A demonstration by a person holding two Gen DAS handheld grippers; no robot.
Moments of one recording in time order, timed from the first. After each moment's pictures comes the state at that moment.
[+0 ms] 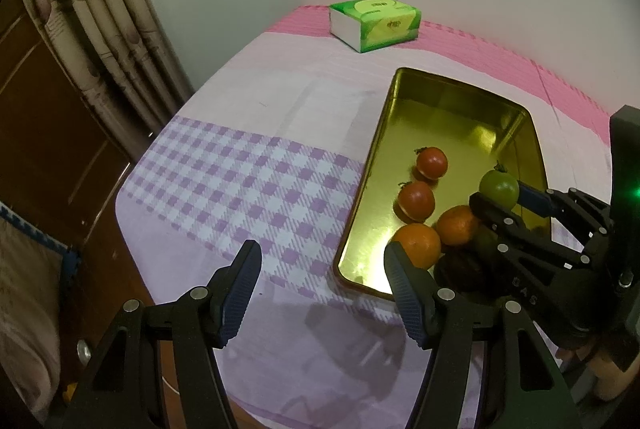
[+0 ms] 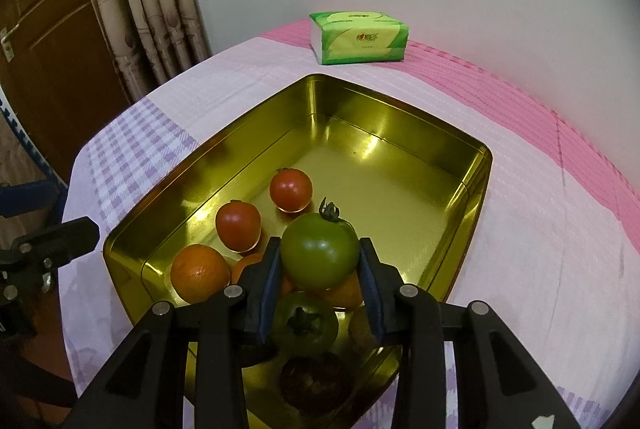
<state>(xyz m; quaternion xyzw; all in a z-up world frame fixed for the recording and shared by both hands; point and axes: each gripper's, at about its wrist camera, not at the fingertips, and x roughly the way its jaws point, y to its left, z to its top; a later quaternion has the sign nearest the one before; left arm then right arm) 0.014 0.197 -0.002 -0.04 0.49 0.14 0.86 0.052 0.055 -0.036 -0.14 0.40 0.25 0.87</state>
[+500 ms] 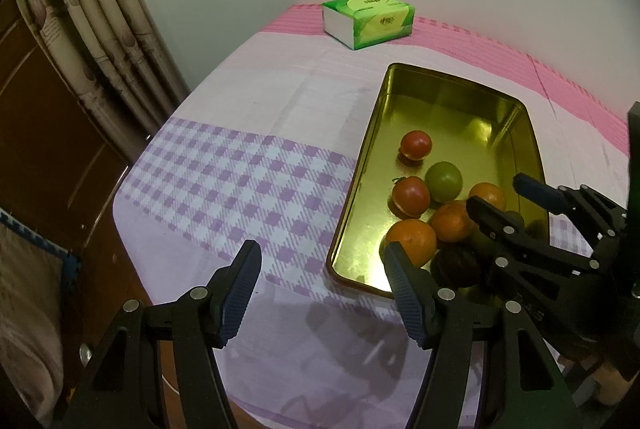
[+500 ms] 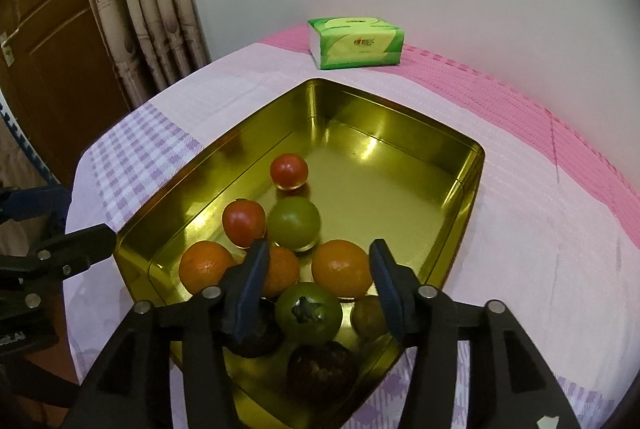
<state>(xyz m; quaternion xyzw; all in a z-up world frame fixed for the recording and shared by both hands) 0.015 0.193 -0.005 -0.03 0.49 0.14 0.86 0.043 0.051 -0.031 -0.13 0.39 0.25 0.88</state>
